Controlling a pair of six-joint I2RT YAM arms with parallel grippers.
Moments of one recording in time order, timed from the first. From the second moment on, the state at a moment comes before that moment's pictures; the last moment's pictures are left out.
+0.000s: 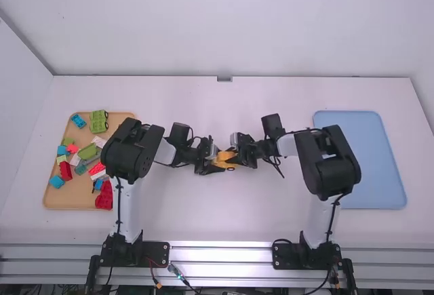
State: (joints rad) left arm -0.25 2.19 0.84 0.41 1.12 0.89; right arm 0.28 2.03 0.91 -0.05 -1.08 -1.10
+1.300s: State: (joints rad) left arm -0.23 2.19 0.85 0.41 1.11 0.88; right arm 0.33 2.02 0.83 0.19 -0.99 -0.94
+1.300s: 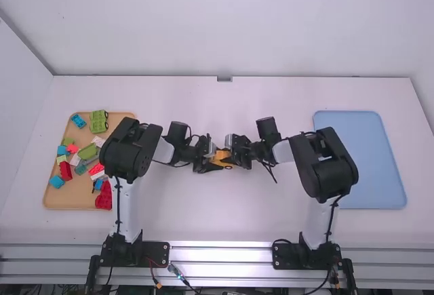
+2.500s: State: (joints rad) left arm -0.25 2.18 0.88 0.40 1.09 0.85; right arm 0.28 2.04 0.87 0.11 -1.03 -0.97
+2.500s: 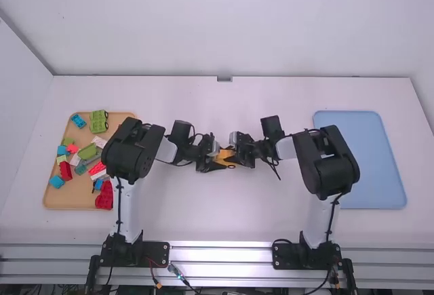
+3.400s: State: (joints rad) left arm -0.25 2.18 0.88 0.37 1.10 0.85; right arm 0.26 1.91 0.86 0.10 -1.02 -0.95
